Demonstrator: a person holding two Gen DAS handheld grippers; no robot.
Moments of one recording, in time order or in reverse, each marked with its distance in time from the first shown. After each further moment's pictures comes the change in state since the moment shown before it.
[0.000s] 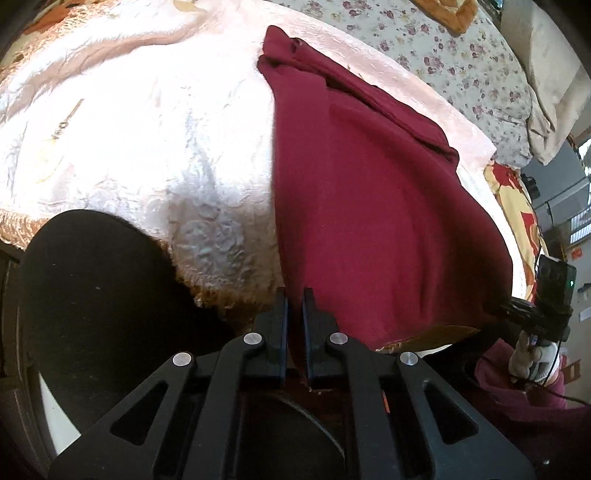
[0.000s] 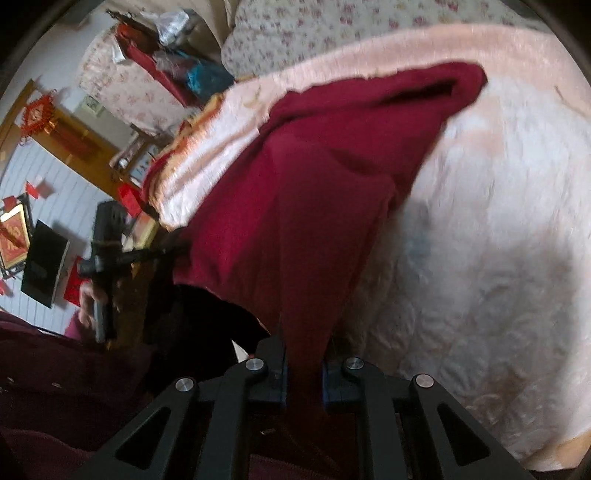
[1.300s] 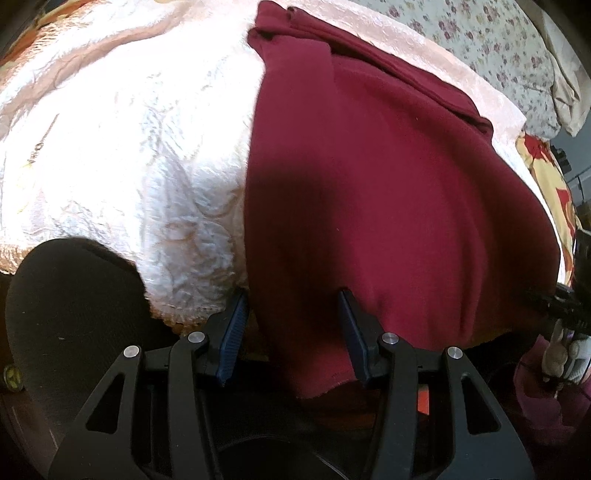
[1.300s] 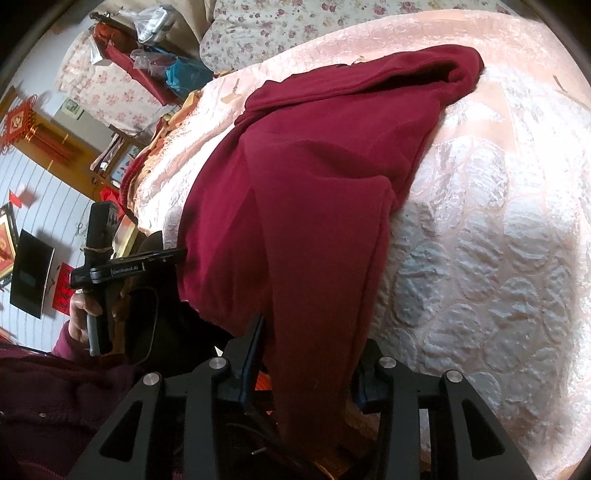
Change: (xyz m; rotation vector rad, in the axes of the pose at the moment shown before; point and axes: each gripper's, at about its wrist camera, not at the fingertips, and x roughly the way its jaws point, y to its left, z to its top) left arm 0.049 -0.024 0.015 0.058 0.081 0.138; right arm 0.013 -0.007 0.012 0.029 0.016 -0.027
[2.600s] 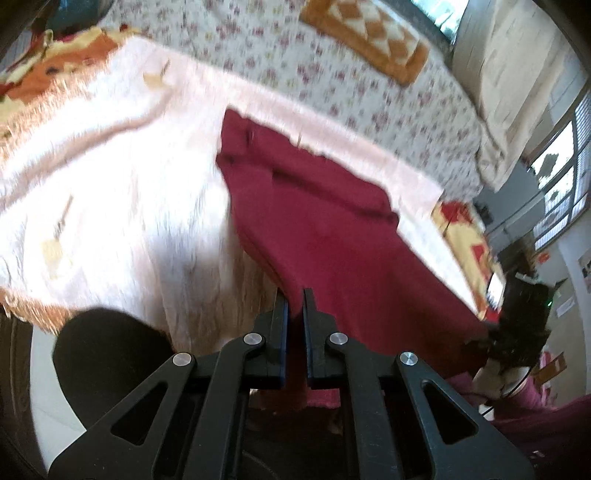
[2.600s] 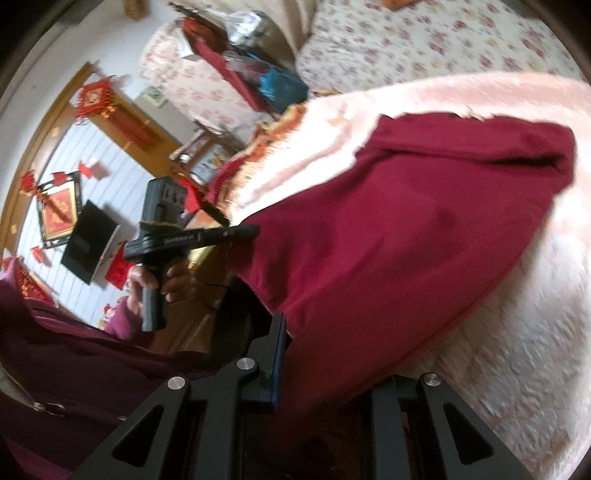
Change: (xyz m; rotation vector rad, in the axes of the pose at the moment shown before) left arm -0.125 0.024 0.017 -0.025 -0.298 -0.303; right arm -0.024 0.096 0.022 -0.196 -0.100 0.276
